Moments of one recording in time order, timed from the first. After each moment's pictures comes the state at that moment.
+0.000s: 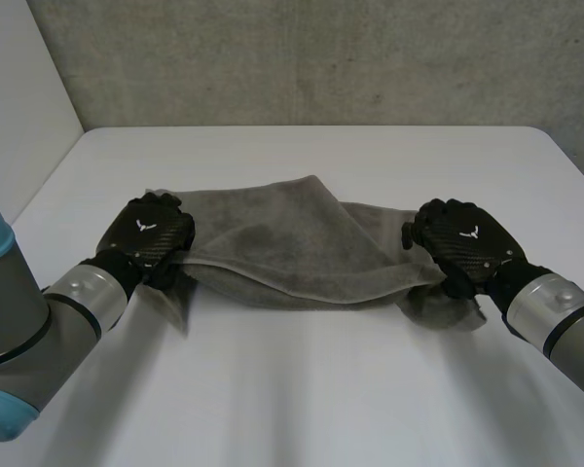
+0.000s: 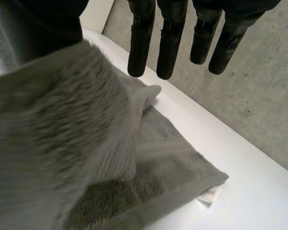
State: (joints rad) left arm 4.41 -1.81 -1.82 3.40 -1.33 3.45; right arm 1.74 -1.39 1.90 -0.26 1.04 2.77; left_hand 1.28 1.29 0.23 0.23 1.13; right_hand 0.60 0.63 0.22 0.25 0.40
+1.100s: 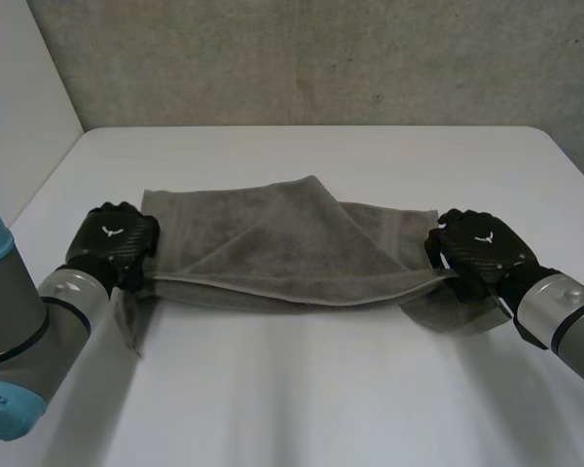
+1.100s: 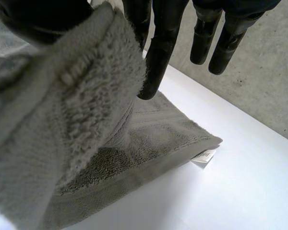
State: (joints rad) left arm 4.44 -1.83 -1.83 3.41 -1.52 3.45; right arm 1.69 -1.34 1.87 -0.21 1.08 2.78; left_hand 0.77 0.79 0.23 0.23 0.58; right_hand 1.32 1.32 0.22 0.25 1.16
